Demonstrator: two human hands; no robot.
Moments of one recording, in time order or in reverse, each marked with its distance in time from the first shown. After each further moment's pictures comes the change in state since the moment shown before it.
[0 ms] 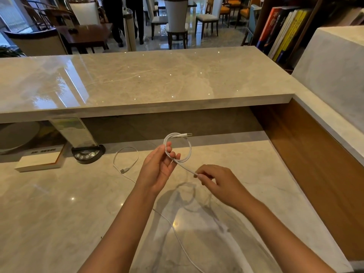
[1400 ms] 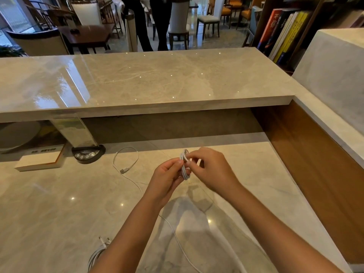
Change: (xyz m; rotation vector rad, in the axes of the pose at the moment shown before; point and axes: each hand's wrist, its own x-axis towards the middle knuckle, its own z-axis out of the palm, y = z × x) left_hand -0.010 -0.027 -0.007 0.483 -0.060 -0.029; right_hand 0.029 -0.046 -0.010 -0.114 0.123 0.082
